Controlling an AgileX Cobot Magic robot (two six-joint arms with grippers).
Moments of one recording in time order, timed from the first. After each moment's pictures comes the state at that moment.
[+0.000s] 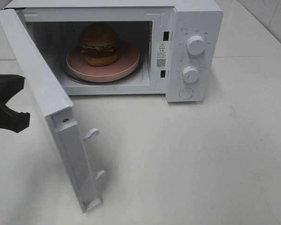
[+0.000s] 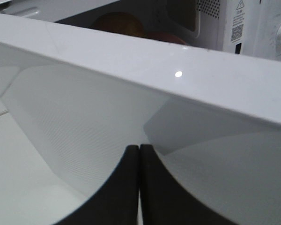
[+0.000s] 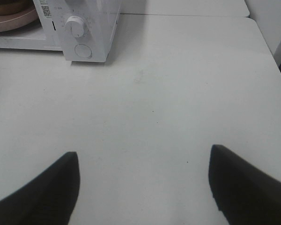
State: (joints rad) left arm -0.59 1.15 -0.34 -0.45 -0.41 0.51; right arm 0.16 0.00 -0.51 -0.10 1.04 0.06
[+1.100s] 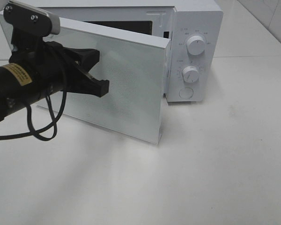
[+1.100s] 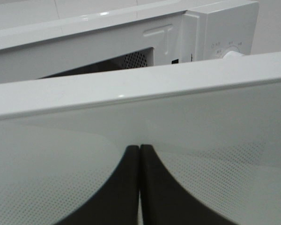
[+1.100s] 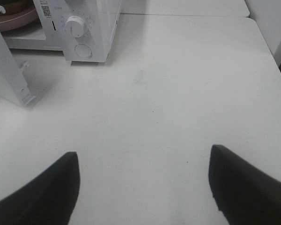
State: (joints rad) left arm -0.67 1.61 -0.62 -0.12 -0.72 0.11; right arm 0.16 0.00 -0.51 -0.10 1.04 0.06
